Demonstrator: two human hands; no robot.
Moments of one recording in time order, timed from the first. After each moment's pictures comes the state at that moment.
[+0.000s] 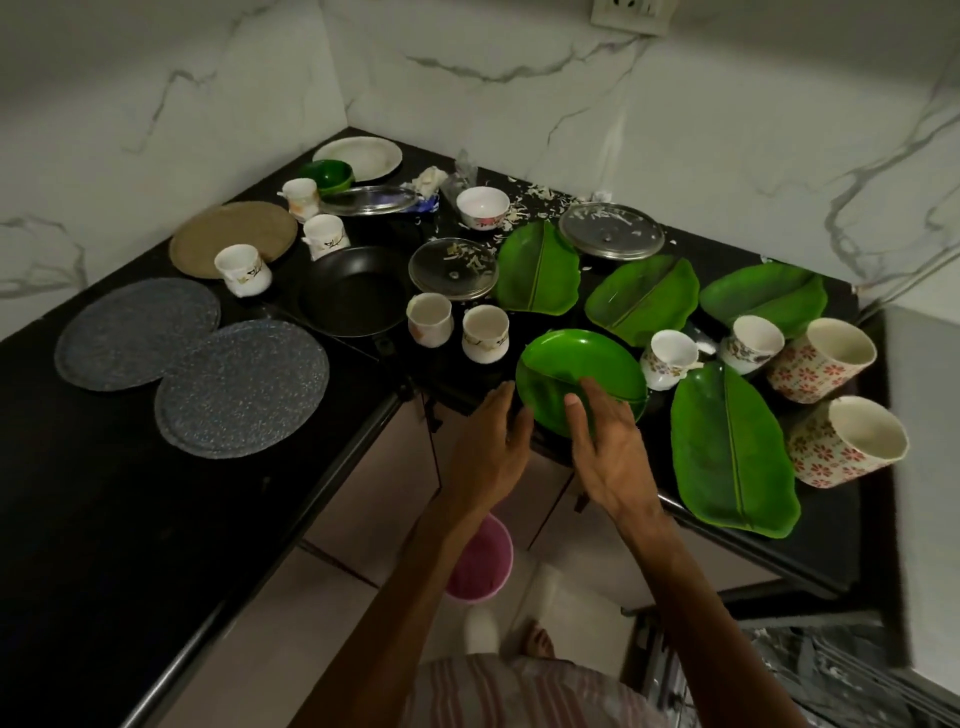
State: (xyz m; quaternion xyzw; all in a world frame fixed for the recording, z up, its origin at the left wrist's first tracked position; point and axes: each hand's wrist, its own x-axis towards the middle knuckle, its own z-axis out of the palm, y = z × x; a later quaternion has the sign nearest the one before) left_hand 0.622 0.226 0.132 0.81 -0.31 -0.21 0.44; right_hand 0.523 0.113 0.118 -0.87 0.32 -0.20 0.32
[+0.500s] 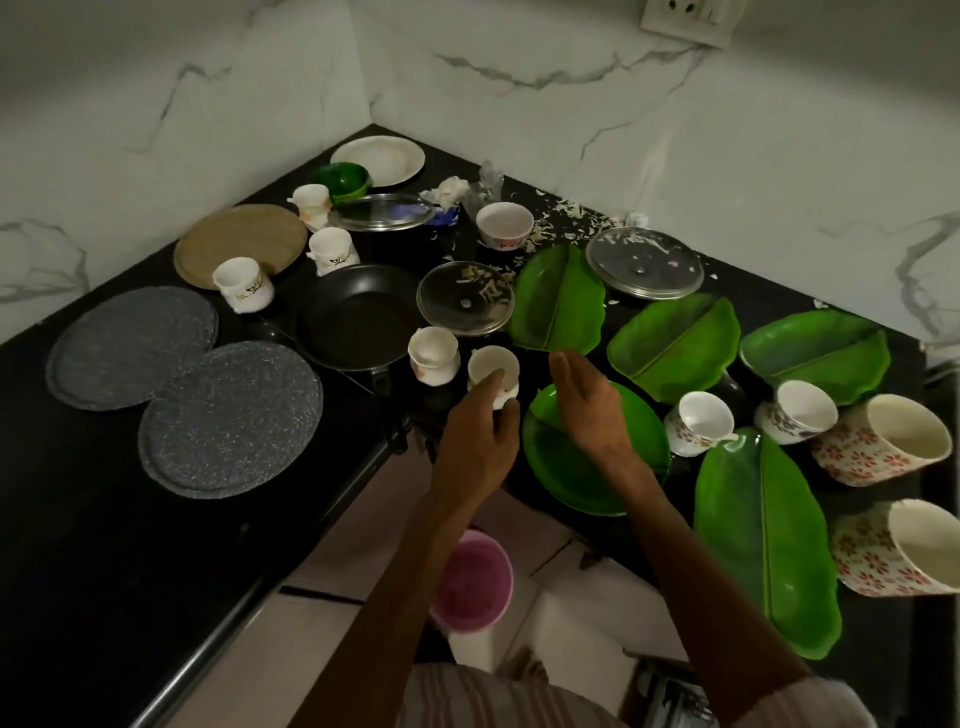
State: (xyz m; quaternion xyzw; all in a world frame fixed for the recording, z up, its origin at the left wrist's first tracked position) left_hand 0.685 0.175 0.149 0.81 -0.23 -0.16 0.51; right_hand 0.639 0.034 0.133 -0.81 0.31 -0.16 0.47
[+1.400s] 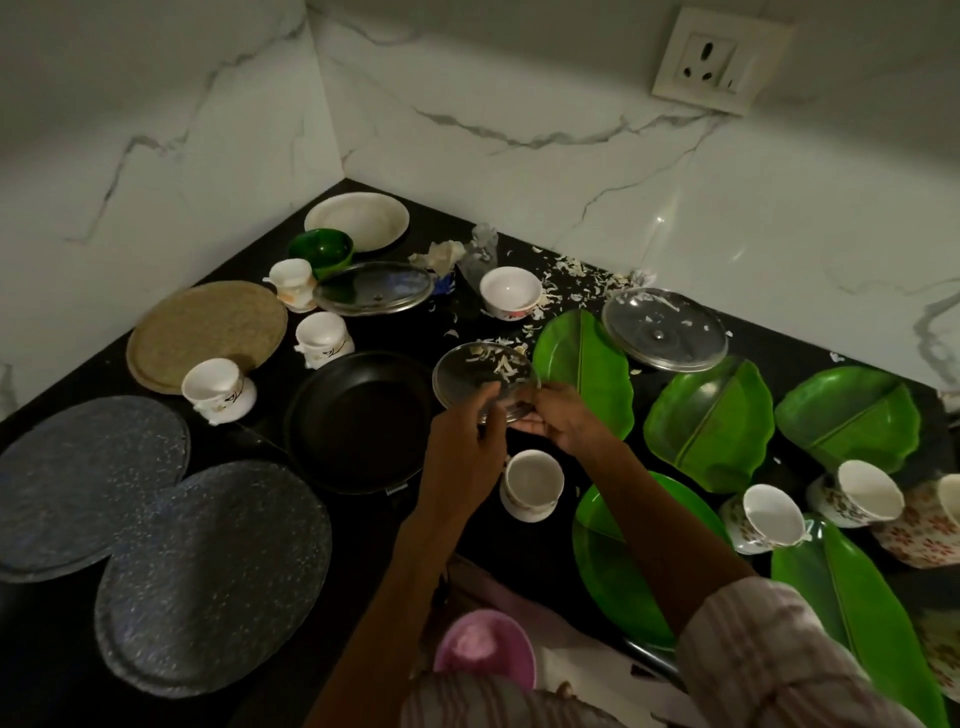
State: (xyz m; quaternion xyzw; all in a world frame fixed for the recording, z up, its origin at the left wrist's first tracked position) left_hand 0.838 0.153 0.144 0.80 -0.29 -0.12 0.52; right_hand 0.821 -0.011 0.097 -0.52 0.44 -0.04 0.74
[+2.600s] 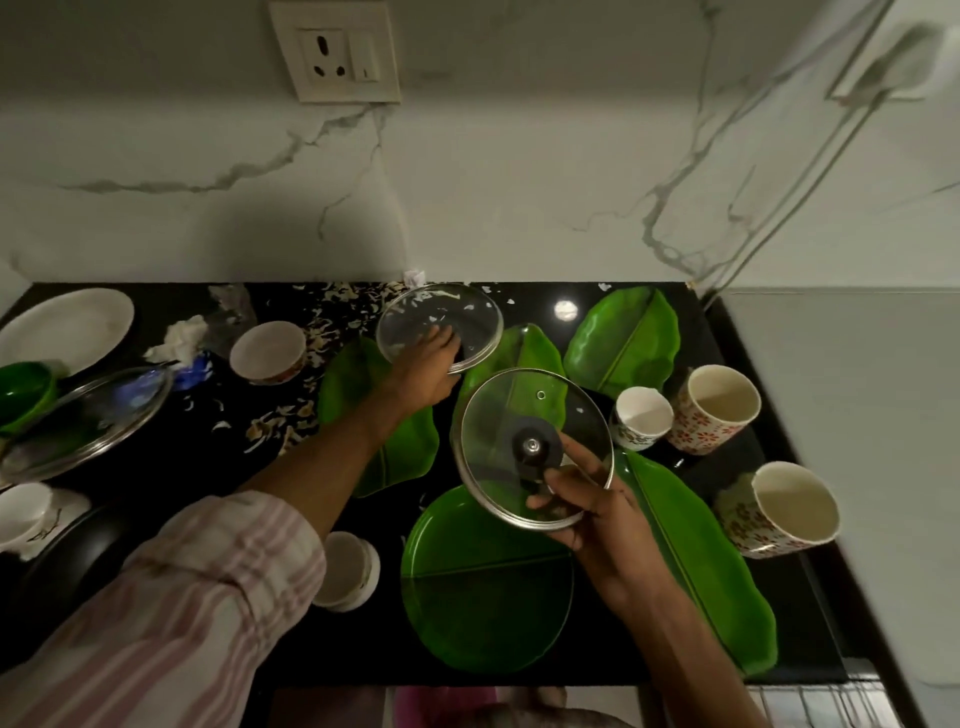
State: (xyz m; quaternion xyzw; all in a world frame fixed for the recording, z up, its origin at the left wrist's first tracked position) left_hand 0.842 -0.149 0.091 0.72 -0.69 -0.07 -0.03; right_hand 0.567 -0.033 0.168 -0.27 0.43 -0.34 0.79
